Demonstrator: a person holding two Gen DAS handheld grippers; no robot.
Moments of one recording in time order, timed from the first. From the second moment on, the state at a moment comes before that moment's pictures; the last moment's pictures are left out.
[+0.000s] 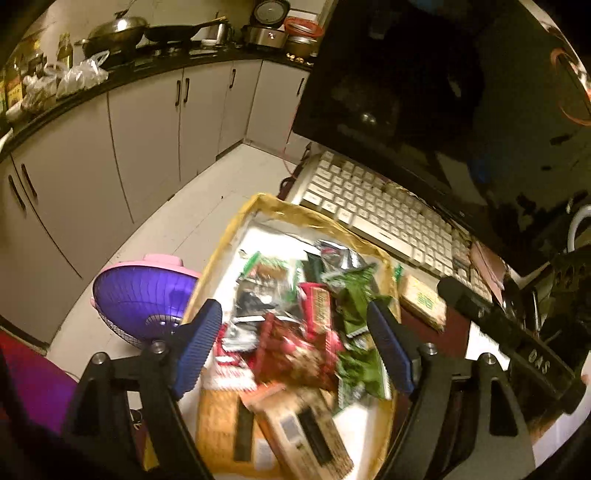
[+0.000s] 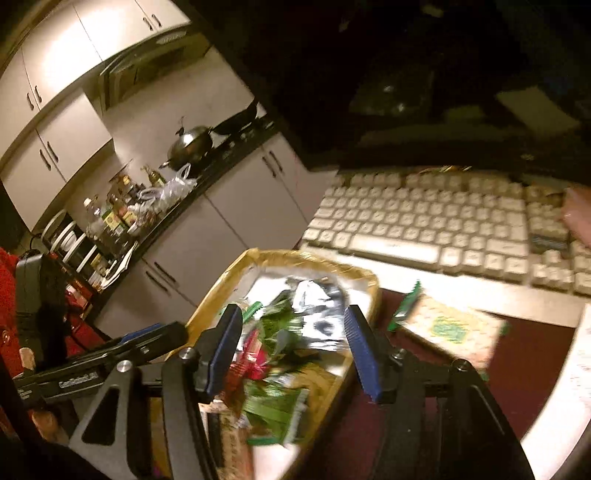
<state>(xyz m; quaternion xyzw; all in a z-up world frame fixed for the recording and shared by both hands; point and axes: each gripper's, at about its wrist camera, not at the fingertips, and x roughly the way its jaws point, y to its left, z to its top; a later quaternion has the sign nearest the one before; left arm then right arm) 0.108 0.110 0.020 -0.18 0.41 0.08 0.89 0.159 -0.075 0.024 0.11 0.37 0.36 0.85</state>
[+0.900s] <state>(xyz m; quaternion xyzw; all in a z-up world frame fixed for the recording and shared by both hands) 0.085 0.057 0.015 -0.14 0.41 0.07 0.90 0.204 -0.136 -0.039 0.04 0.44 0.27 0.86</state>
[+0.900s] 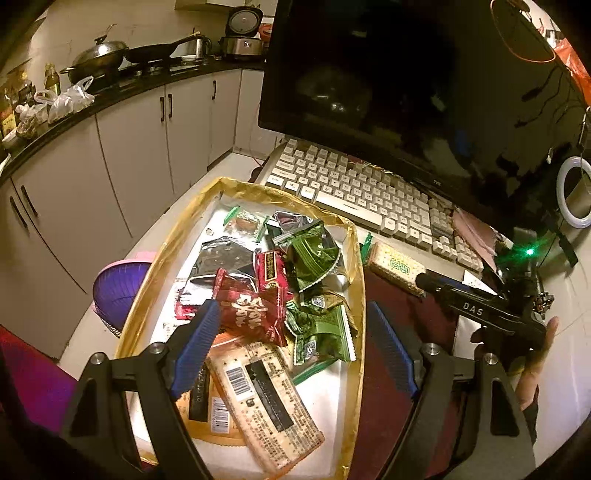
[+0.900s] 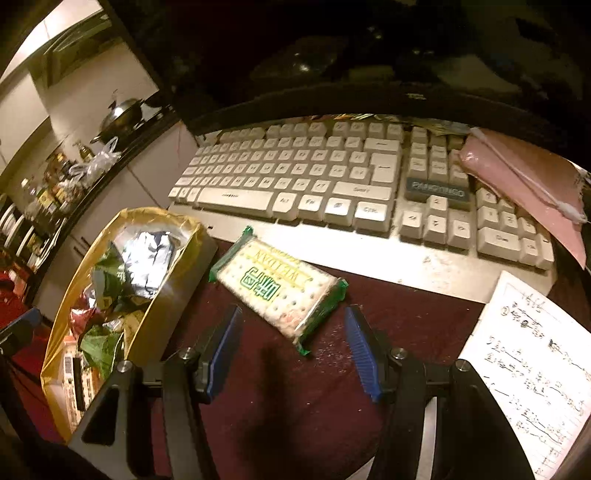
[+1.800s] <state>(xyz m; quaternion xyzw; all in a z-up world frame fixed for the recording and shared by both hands) 0.062 0.049 0.013 -0.16 0.42 0.04 0.89 0.204 -0.079 -0.051 -0.11 0.47 0.33 0.81</state>
